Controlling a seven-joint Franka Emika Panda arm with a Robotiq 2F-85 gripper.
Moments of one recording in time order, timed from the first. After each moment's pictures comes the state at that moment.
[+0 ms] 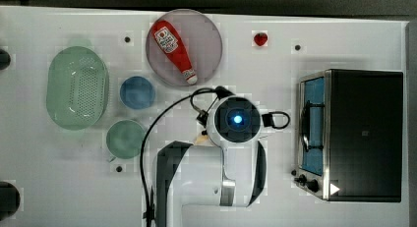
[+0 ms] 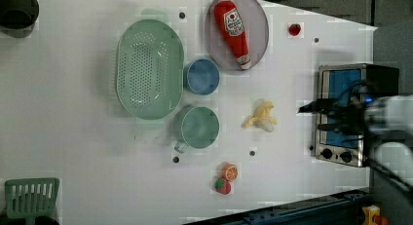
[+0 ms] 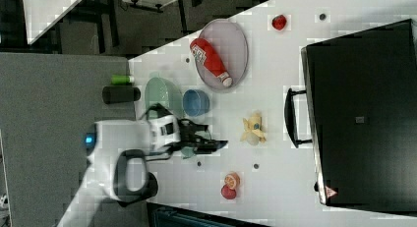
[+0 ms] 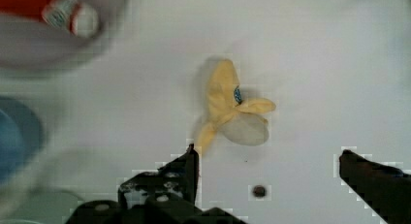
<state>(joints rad) 0.02 -0.04 -0.07 -2.38 -0.01 0.67 -0.30</state>
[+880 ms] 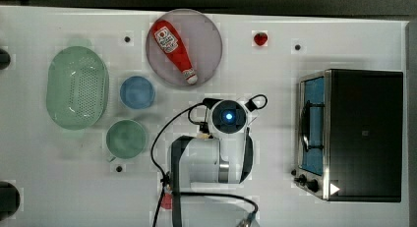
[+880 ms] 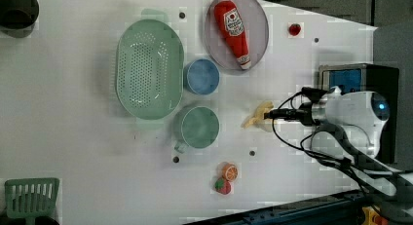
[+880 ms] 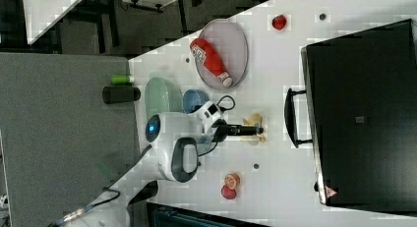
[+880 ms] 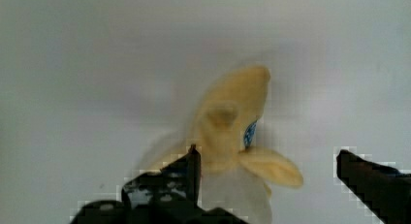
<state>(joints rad) 0.00 0.32 -0.07 -2.41 -0.04 1.03 -0.71</state>
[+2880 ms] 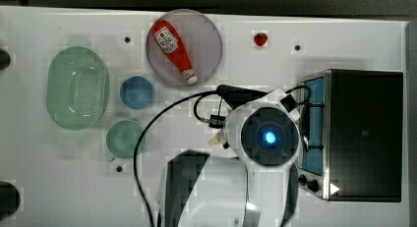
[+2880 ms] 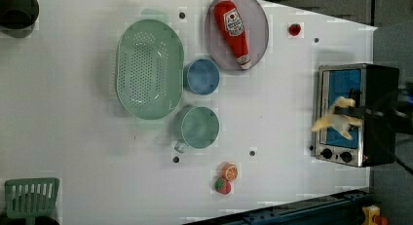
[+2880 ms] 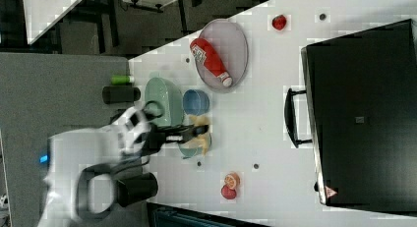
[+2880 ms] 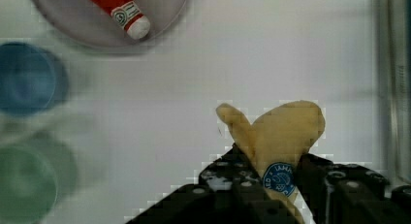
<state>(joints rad) -0.02 -0.22 -0.08 -2.28 -0.03 0.51 -0.72</state>
